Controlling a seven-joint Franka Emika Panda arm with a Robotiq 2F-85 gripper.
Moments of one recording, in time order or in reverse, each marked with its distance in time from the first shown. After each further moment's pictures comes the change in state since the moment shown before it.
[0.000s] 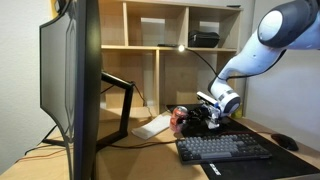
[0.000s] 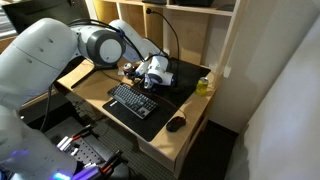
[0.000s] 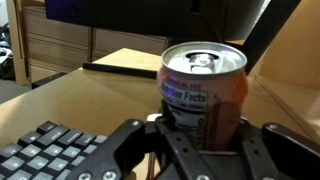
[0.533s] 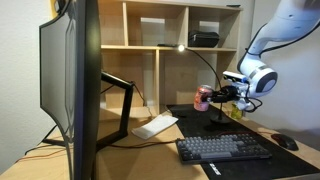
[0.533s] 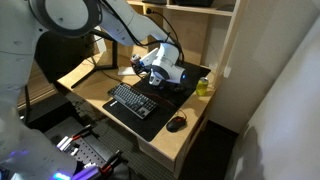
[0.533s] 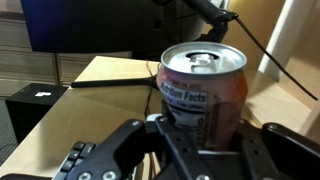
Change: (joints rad) arm -0.055 -0.372 -0.169 -0.355 0.075 -0.008 0.077
